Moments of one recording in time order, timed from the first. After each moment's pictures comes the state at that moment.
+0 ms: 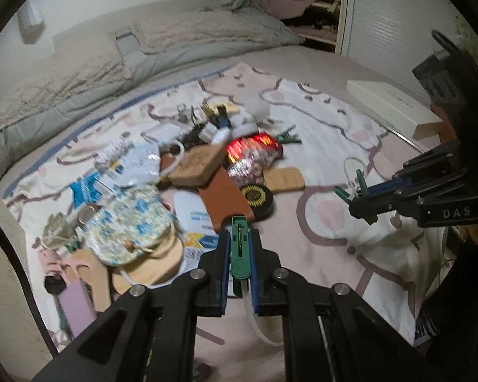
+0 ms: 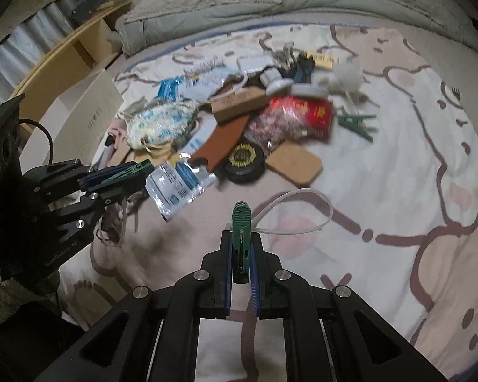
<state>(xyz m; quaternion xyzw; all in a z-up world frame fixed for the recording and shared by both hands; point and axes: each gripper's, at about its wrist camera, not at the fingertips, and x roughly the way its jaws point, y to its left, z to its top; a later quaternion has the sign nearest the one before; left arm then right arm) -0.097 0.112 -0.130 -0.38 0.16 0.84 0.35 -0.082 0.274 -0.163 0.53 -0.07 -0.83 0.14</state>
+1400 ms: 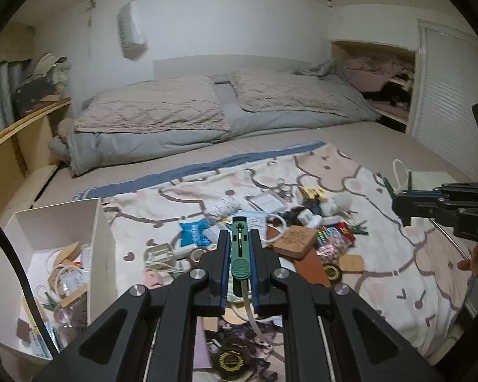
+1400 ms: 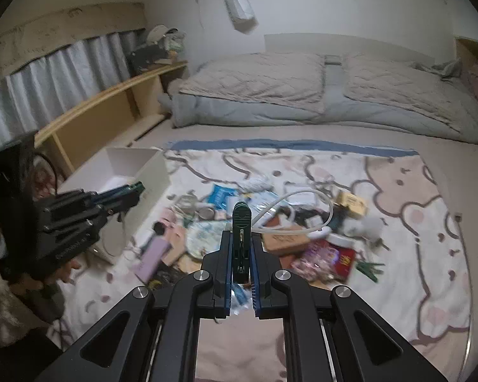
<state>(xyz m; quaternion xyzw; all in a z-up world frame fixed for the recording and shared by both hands) -0.113 0.024 -0.036 -0.28 0.07 0.94 0.19 -0.095 0.231 -0.044 0.34 -0.03 -0.92 0.20</state>
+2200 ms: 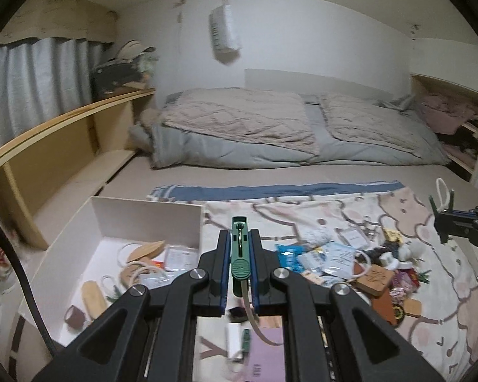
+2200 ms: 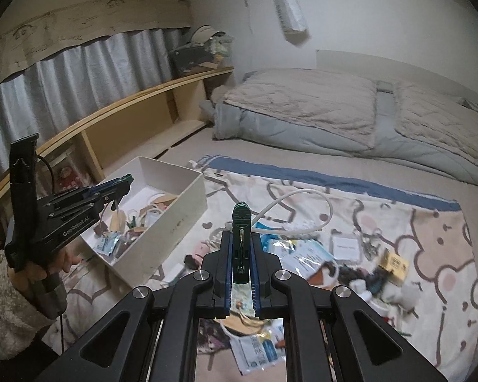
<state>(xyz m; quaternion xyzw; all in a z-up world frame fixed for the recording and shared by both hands) -0.147 -0.075 -0.010 -0.26 0.01 0.96 0.03 -0.148 0.165 -0.009 0.32 0.01 -0.90 0.29</state>
